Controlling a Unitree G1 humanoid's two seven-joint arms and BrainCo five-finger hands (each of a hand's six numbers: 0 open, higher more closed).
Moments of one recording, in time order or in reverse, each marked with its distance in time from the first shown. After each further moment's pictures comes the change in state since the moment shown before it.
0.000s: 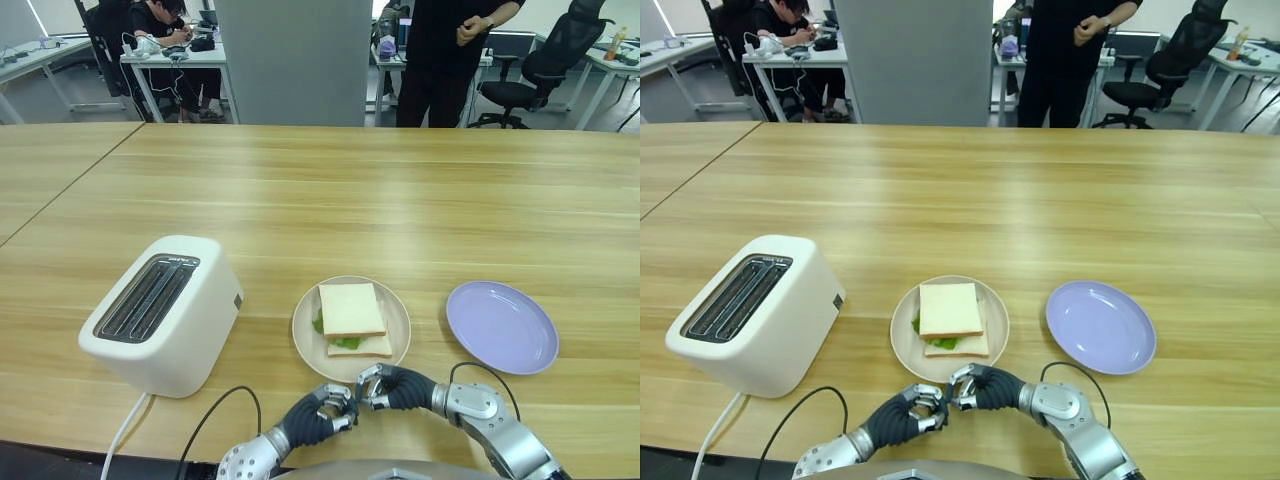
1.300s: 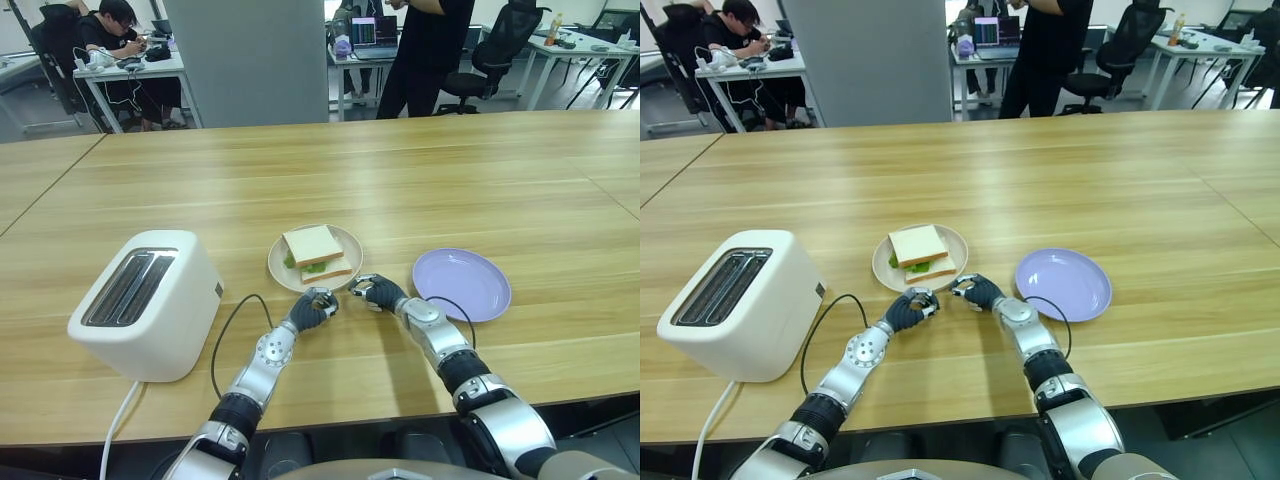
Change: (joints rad) left arm -0.587 -0.132 0.157 0.691 0.087 -0.211 0.232; right arm -0.564 0.314 -0.235 0.770 -0.087 -0.137 -0.254
